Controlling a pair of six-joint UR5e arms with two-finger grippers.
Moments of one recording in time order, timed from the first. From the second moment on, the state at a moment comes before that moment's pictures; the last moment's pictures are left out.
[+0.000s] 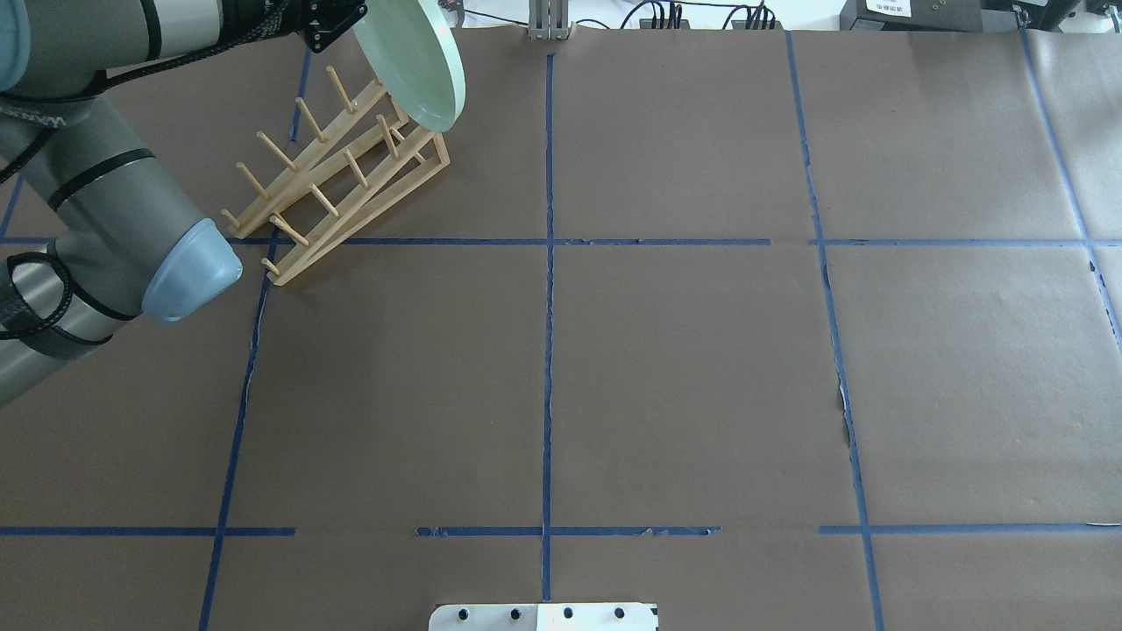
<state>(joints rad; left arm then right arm) -0.91 -2.15 -1.70 -2.59 -1.70 -1.95 1.62 -1.69 1.60 -1.59 2.30 -0.07</state>
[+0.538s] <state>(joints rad) -0.96 -2.14 -1.53 -2.76 -1.65 -1.92 1.62 -1.69 1.60 -1.59 2.30 -0.07</state>
